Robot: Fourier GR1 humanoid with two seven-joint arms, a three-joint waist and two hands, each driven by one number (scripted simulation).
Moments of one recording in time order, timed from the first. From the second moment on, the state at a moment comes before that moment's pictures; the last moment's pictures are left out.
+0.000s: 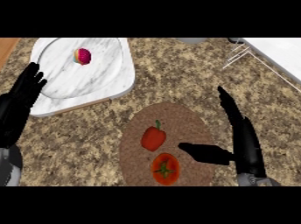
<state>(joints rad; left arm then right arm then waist) -0.15 0.51 -0.09 -1.68 0.30 0.18 0.23 -0.11 -0.24 0.43 -1.84 0.33 -0.47 0.60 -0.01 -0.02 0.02</state>
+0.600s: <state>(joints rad) -0.18 0.52 -0.13 -1.70 0.32 0.20 0.27 -0.41 -0.29 0.60 -1.72 0.61 -0.09 1.13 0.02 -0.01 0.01</state>
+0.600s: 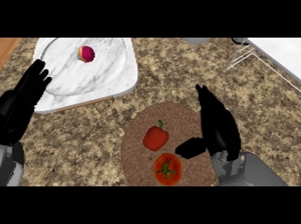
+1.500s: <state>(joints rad) -0.17 0.52 -0.14 -1.67 0.33 0.23 0.23 -0.63 -0.03 0.61 -1.35 0.67 0.12 1.25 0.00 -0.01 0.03</state>
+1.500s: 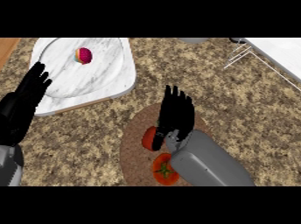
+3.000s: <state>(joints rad) -0.19 0.53 -0.16 -1.62 0.36 0.23 0.20 -0.62 -0.02 0.67 -1.20 0.60 0.06 1.25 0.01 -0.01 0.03</state>
